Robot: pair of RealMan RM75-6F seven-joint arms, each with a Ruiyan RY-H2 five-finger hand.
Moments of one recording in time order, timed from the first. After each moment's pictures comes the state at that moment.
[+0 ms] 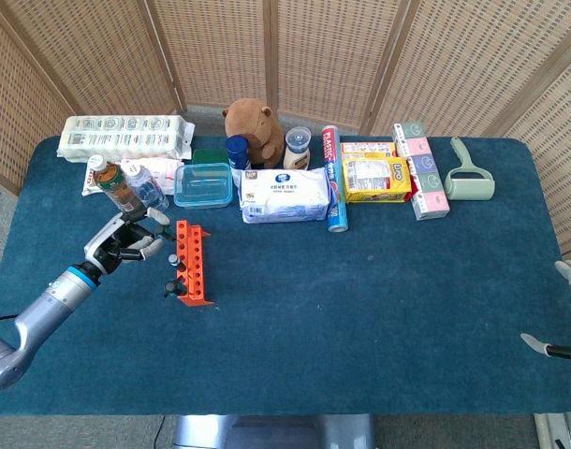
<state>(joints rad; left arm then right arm) -0.70 -1.21 -0.04 -1.36 1.55 0.95 -1.73 0.07 -0.80 0.10 -1.80 -1.34 1.29 0.46</state>
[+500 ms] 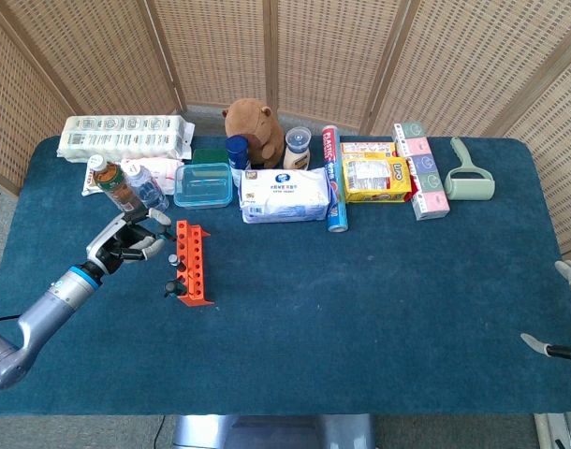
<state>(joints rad) -0.71 -1.22 -0.04 -1.35 1.54 0.94 -1.72 0.07 -0.80 0.10 -1.80 -1.34 1.29 0.47</state>
